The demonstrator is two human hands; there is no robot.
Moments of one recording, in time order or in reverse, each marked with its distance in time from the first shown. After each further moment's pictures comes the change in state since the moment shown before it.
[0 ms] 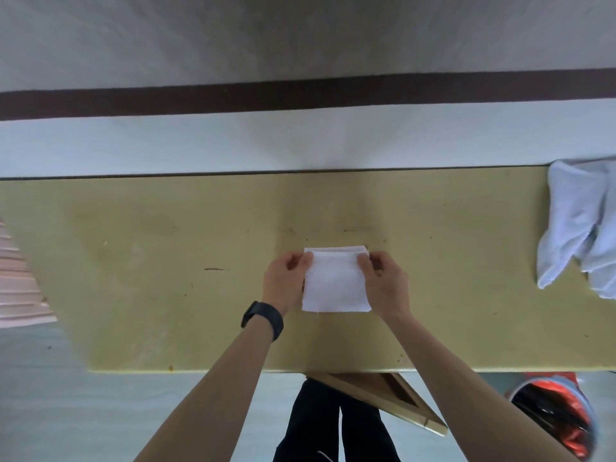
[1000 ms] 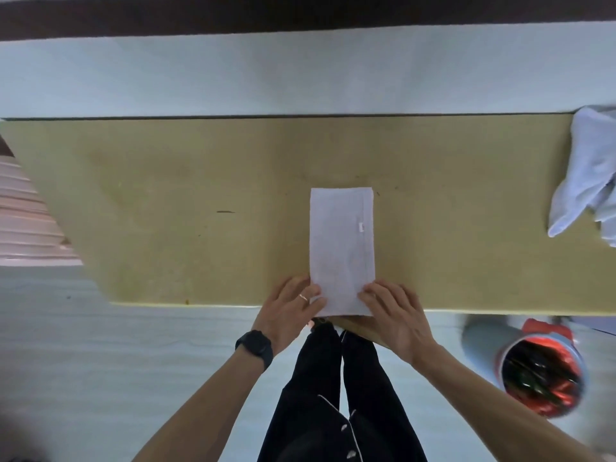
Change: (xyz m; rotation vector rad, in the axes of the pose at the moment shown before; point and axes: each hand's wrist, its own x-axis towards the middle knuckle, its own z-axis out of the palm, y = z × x) left_hand -0.088 -0.143 -0.029 1.177 -0.031 1.122; right_hand -0.092 0.148 -0.014 -0.846 0.032 -1.055
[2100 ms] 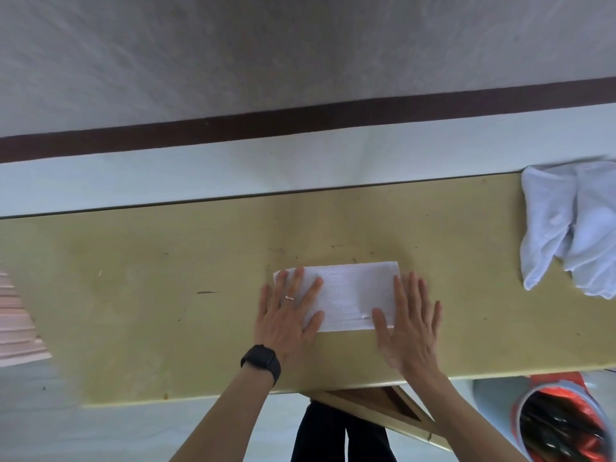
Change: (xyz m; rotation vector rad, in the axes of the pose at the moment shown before) left_hand 0.114 -0.035 -0.013 0.048 -0.169 -0.374; right_hand 0.074 0.042 -0.021 0.110 -0.137 0.765
